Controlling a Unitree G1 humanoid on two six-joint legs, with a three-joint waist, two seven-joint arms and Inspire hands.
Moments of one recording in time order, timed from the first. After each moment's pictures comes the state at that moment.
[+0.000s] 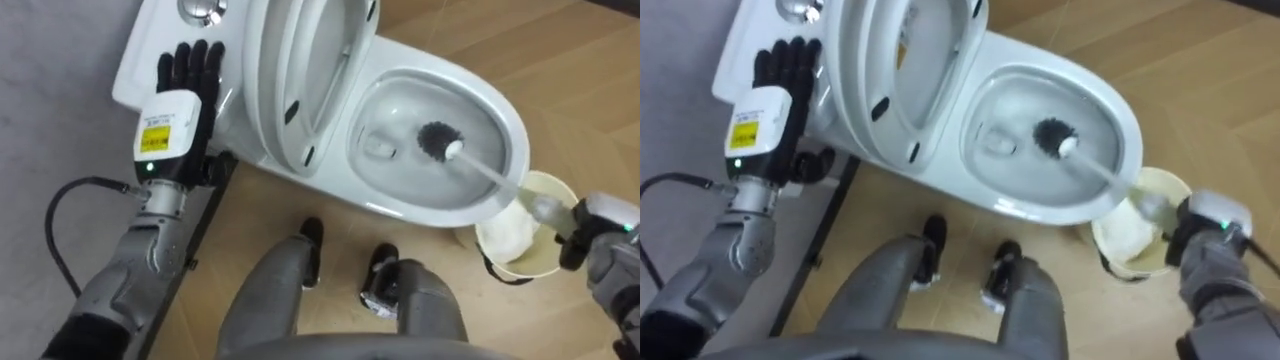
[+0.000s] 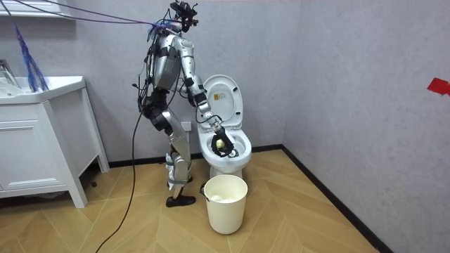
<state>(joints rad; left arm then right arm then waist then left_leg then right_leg) 0.05 0.46 -0.32 0.26 0.78 -0.09 0.58 -0.30 -0.60 0.35 1.22 -0.56 0.09 -0.25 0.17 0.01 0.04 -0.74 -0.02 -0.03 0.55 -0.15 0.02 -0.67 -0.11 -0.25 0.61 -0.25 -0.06</state>
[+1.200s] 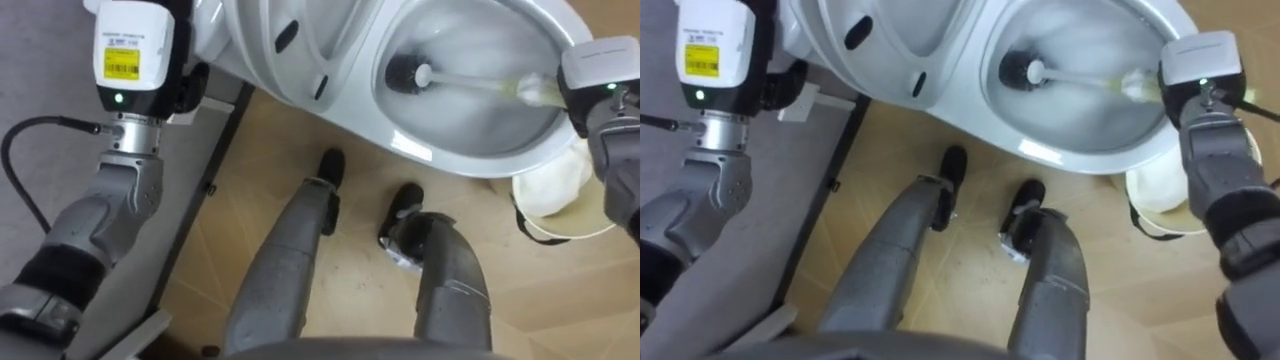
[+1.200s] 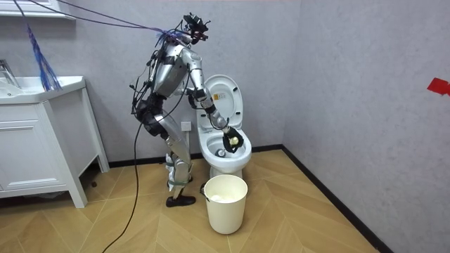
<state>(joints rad) -0.16 0.59 -0.39 0.37 0.75 -0.10 0.80 -0.39 -0.74 0.60 0.73 -0.96 0.24 -0.17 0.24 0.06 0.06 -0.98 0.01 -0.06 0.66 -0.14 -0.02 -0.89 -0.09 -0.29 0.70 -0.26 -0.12</state>
